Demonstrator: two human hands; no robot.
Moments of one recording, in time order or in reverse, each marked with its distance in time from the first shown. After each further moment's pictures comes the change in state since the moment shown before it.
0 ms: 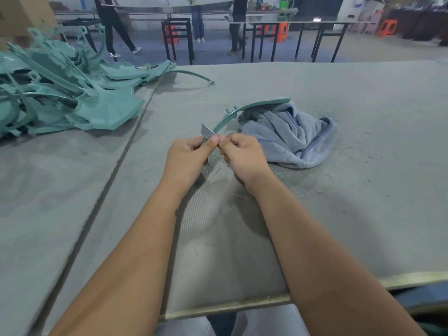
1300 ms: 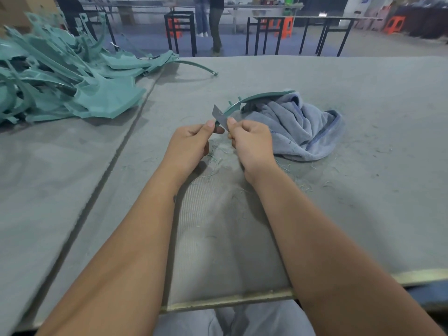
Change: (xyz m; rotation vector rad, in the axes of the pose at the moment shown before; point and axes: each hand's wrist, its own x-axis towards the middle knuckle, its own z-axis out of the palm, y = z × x) left_hand 0.005 0.004 -0.004 -0.063 -0.078 -0.076; right_hand 0.010 0.003 0.006 0.091 0.187 0.070
